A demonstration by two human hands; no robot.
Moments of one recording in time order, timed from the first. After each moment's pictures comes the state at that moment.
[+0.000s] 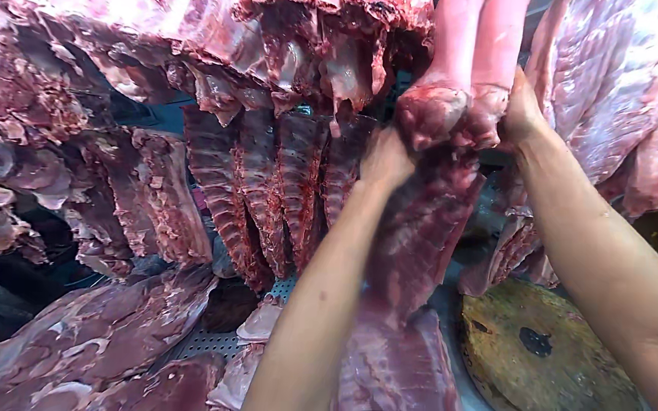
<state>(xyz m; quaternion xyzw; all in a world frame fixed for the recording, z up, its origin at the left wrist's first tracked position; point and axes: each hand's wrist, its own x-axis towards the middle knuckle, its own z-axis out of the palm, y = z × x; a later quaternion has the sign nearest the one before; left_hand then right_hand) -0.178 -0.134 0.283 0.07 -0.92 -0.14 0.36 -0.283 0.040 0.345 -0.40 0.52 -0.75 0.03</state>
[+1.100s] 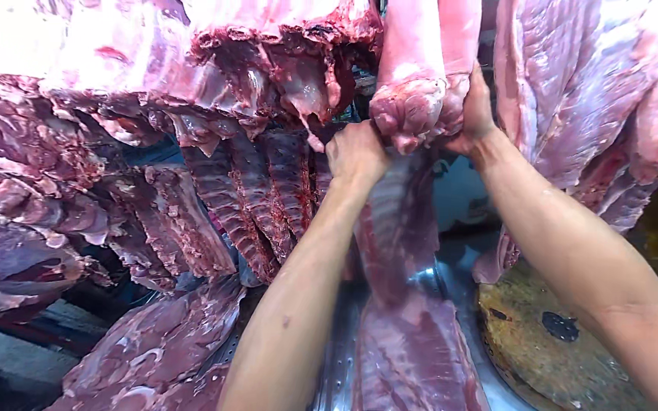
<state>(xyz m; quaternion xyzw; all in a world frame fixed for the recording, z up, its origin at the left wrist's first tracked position) -0.140 -0.098 0.329 0.24 -0.94 -0.01 0.26 -0.309 0.015 0.315 -0.46 0.30 -0.81 0.21</state>
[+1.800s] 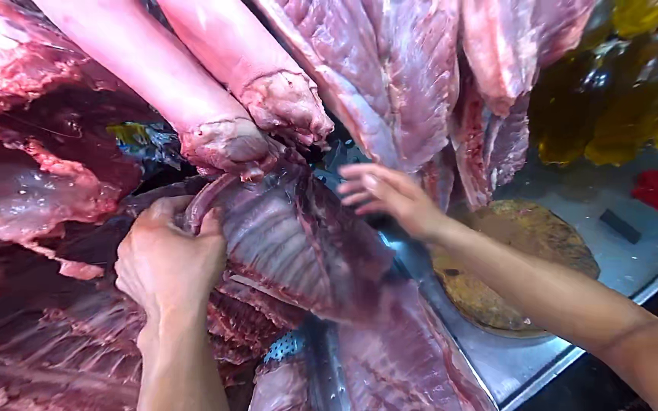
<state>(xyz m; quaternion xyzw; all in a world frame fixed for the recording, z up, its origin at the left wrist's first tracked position) -0.133 -0.119 0.294 0.22 -0.90 0.00 0.37 -0.255 0.141 0.177 -0.41 0.53 -0.74 0.03</state>
